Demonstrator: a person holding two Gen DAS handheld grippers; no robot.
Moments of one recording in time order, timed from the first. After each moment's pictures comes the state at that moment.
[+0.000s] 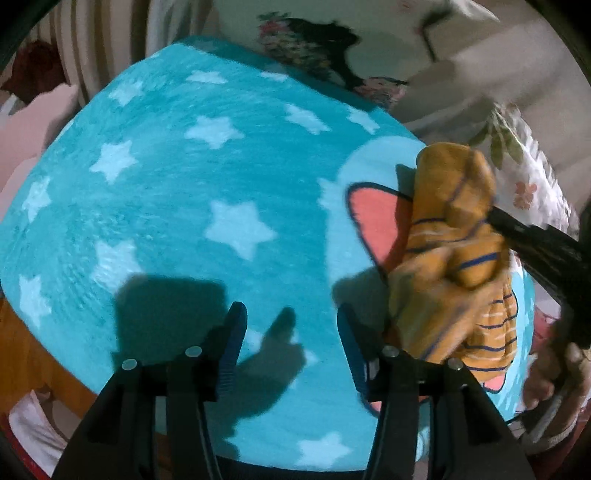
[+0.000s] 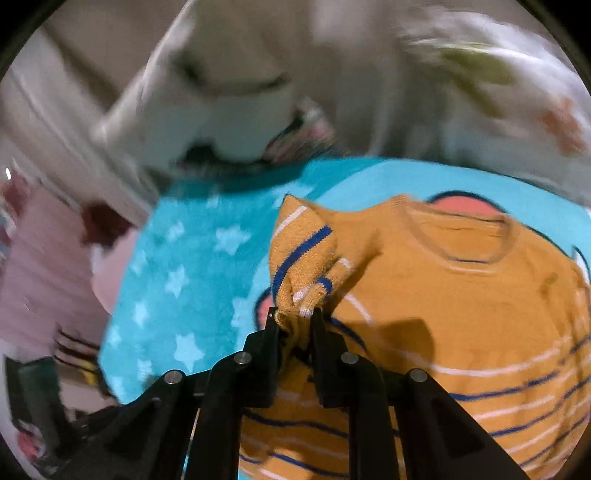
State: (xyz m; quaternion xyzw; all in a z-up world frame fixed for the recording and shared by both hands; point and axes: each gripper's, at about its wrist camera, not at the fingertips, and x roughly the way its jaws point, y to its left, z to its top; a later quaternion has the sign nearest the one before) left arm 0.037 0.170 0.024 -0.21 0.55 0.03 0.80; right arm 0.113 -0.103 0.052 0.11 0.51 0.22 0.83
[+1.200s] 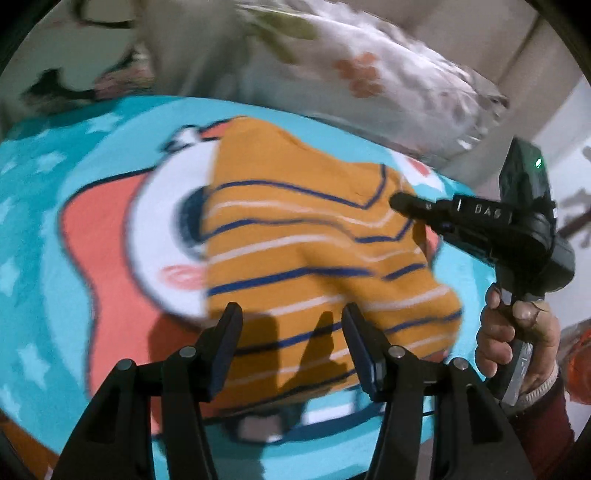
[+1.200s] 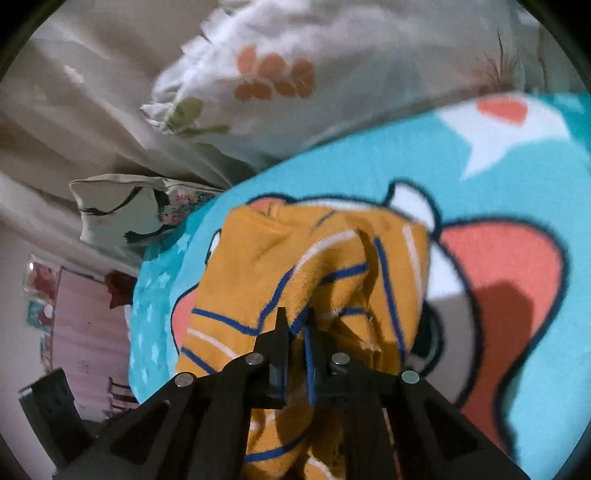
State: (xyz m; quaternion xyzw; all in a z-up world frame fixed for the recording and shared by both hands) left arm 0.054 -0.110 0.038 -0.11 0.55 -0.15 0.82; right arm 0.116 -0.366 0.005 0.24 0.51 0.20 0.80
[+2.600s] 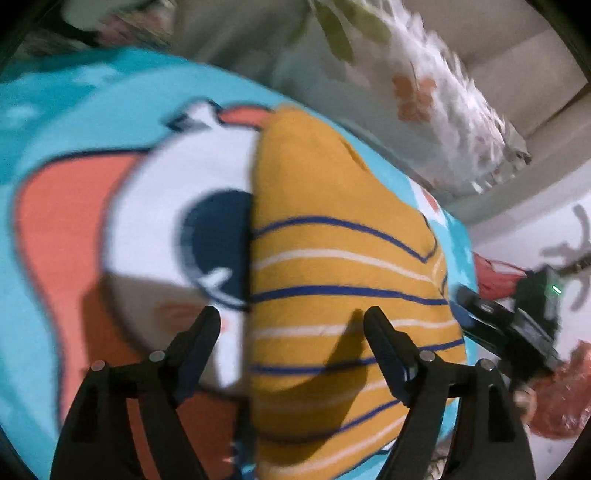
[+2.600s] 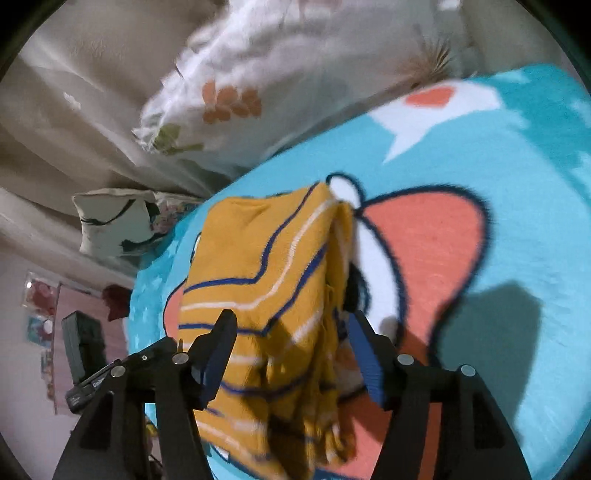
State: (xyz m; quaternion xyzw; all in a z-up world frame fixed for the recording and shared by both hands) left arm 0.110 -0.063 -0.029 -0.22 0.56 -0.18 0.78; right arm 0.086 -0.409 -0.019 0.28 0.51 0.17 0.80
